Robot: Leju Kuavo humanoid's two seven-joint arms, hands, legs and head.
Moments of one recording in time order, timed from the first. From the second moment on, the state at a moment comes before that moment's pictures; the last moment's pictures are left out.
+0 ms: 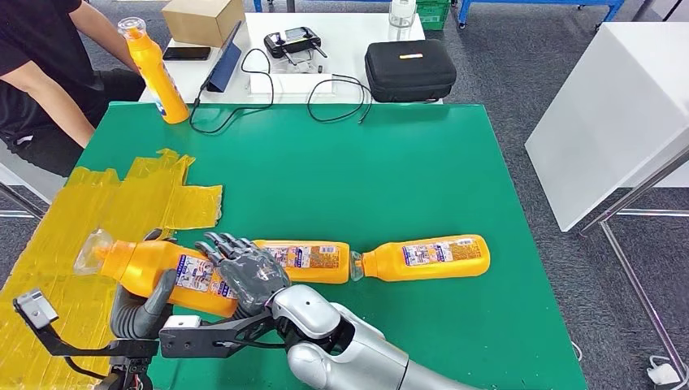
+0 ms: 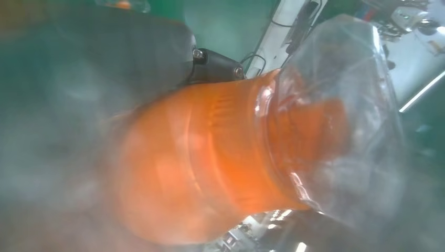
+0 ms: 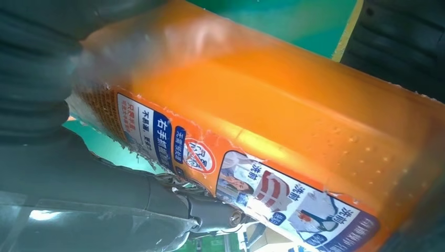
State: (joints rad) left arm 0.22 -0.13 0.05 -1.79 0.66 -0.20 -0.14; right arm -0.48 0.25 1.06 -1.13 0.73 -0.05 0.27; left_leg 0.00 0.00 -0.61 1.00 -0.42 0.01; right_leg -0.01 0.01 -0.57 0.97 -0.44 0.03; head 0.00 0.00
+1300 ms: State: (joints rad) left arm 0.08 -0.01 0.18 -1.64 -1.29 0.69 -0.06; right arm -0.22 0.06 0.64 -1.37 0.68 -0.14 0.19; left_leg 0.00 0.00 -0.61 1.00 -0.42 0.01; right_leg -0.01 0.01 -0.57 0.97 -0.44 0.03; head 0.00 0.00
